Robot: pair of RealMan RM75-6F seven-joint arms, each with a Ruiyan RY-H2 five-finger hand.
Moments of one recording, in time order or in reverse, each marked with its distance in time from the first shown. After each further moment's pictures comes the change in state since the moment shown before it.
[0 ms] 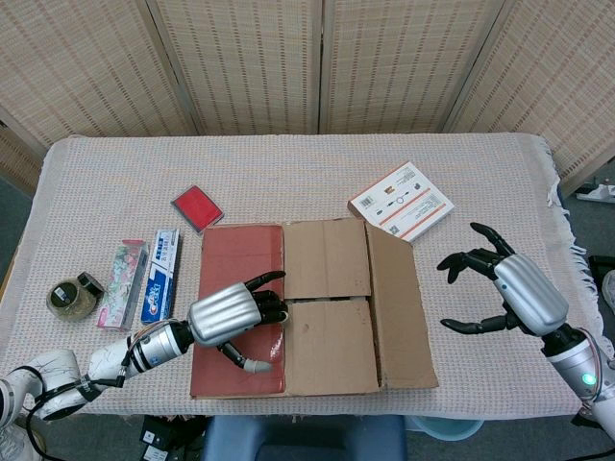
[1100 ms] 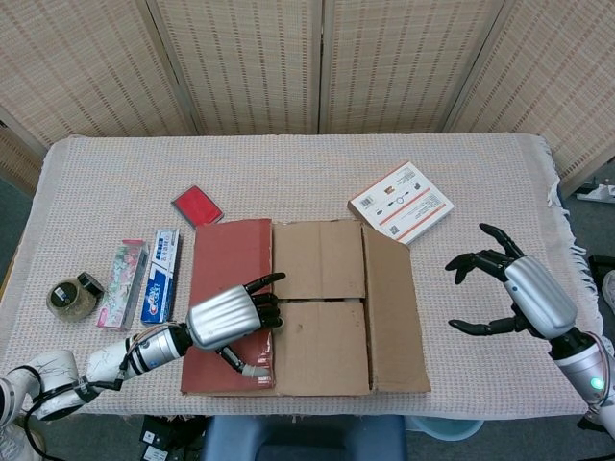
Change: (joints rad) left arm -0.017 0.012 0.052 0.009 -0.001 0.055 0.126; right arm -0.035 -0.013 0.002 0.026 -0.012 0.040 0.034
